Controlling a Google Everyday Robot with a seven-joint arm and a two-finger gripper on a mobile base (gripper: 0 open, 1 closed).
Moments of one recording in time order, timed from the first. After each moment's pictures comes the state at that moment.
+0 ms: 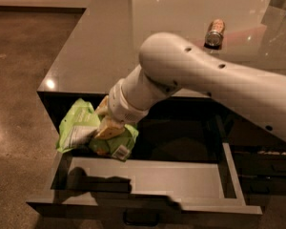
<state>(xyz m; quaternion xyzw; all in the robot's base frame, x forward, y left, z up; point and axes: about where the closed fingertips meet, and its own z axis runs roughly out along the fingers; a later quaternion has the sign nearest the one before) 0.469 0.094 0.811 -0.71 0.61 0.19 0.28</state>
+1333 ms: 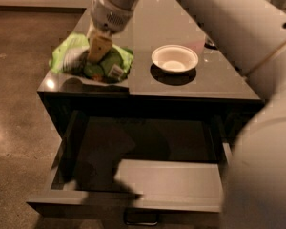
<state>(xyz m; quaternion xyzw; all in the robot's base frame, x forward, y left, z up) 0.599 0.105 0.952 -0.74 0.61 0.13 0.24</state>
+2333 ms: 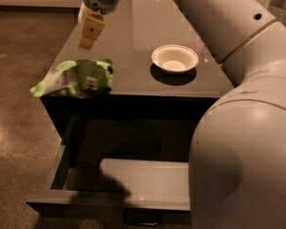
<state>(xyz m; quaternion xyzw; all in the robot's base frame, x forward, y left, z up) 0.640 0.125 0.988 -0.73 0.62 0.11 0.28</state>
